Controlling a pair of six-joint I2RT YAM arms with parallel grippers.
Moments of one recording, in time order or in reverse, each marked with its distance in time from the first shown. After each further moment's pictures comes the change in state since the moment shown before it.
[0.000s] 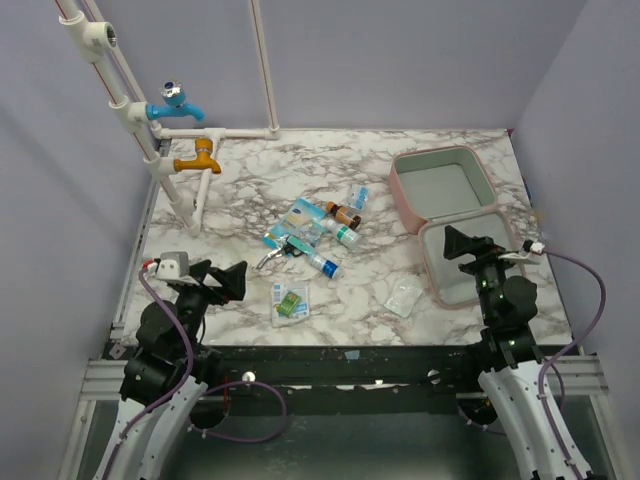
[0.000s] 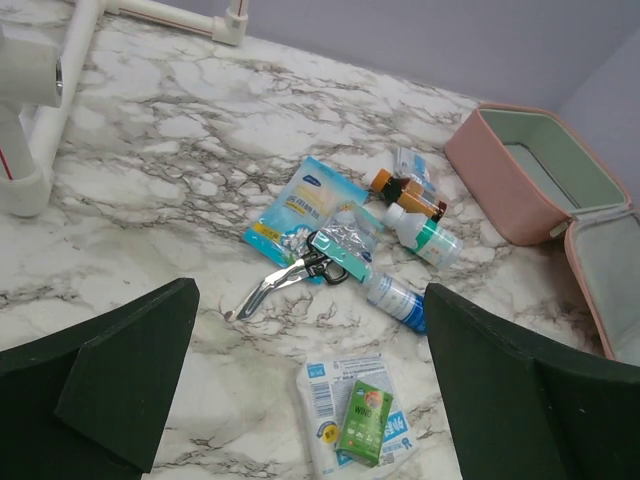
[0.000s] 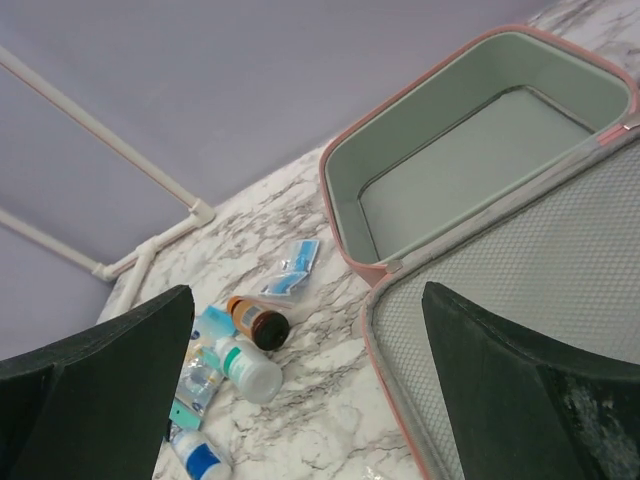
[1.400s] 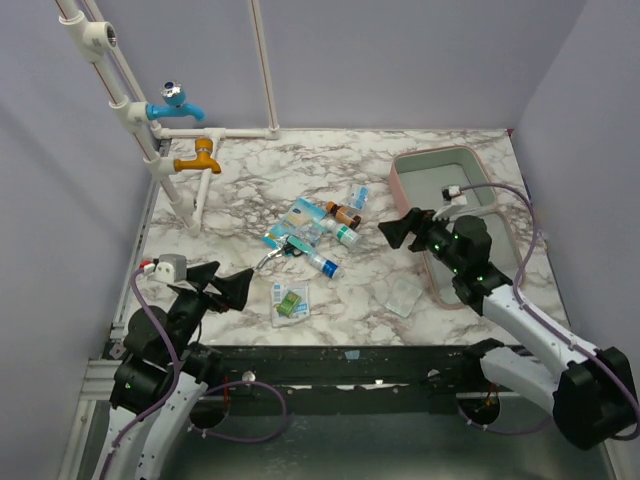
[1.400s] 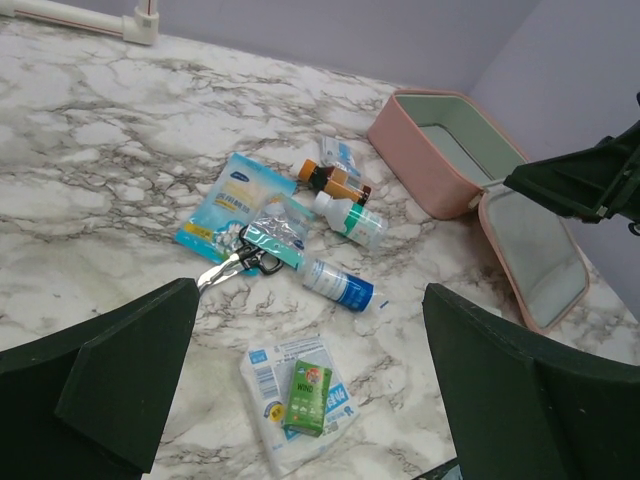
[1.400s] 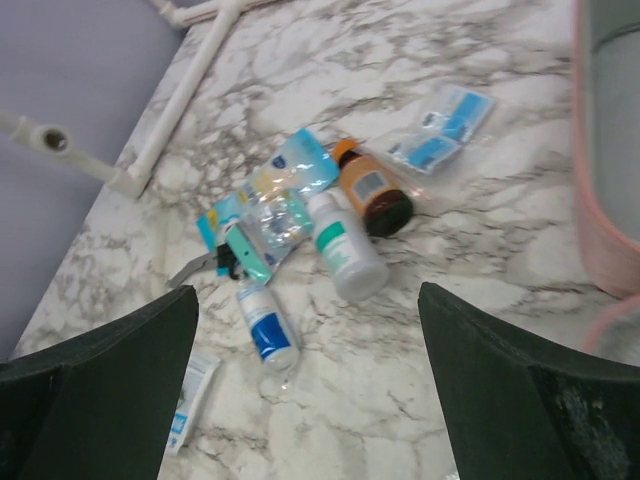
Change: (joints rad) left arm 0.000 0.000 0.101 -0.057 0.171 -0.035; right arm 0.192 0.726 0.263 0.194 -0.318 -0.096
